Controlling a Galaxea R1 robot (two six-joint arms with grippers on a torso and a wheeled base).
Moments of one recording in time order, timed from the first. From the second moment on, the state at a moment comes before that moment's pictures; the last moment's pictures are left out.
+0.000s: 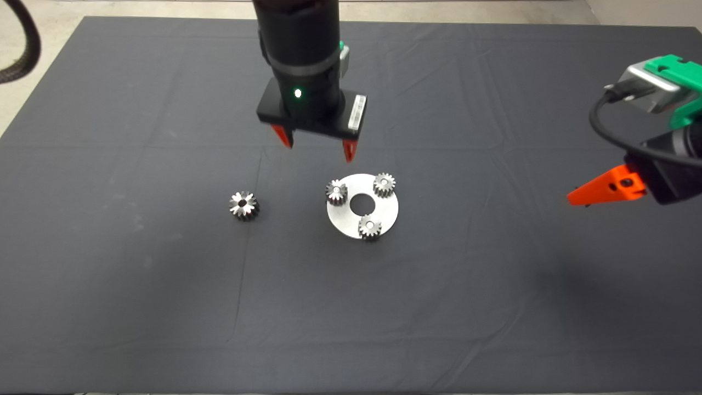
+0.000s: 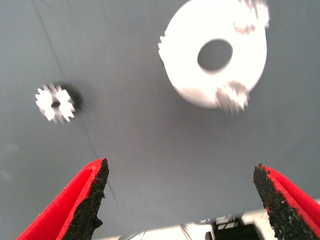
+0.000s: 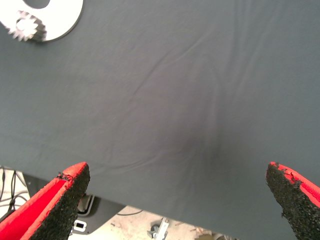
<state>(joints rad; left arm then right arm) -0.79 2.75 -1.03 0.02 1.53 -1.48 0.93 2.20 -0.51 0.03 -1.53 1.39</state>
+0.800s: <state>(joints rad) -0.80 2.68 -0.71 -0.02 1.53 -1.84 0.80 2.30 -0.38 0.02 -1.53 1.61</state>
